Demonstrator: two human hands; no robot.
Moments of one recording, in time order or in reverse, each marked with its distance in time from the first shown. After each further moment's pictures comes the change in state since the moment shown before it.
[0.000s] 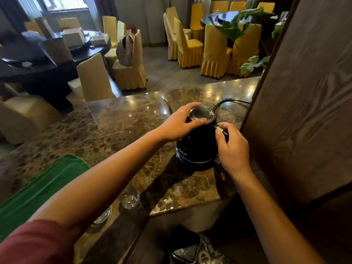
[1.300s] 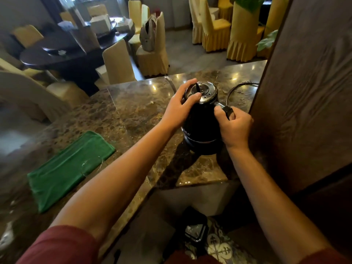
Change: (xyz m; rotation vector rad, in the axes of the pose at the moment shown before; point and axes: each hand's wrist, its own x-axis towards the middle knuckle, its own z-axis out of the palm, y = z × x) left_hand -0.030 0.020 0.026 -0.385 0.389 -0.151; right_hand 0.011 0.001 0.009 0.419 0.115 -0.001
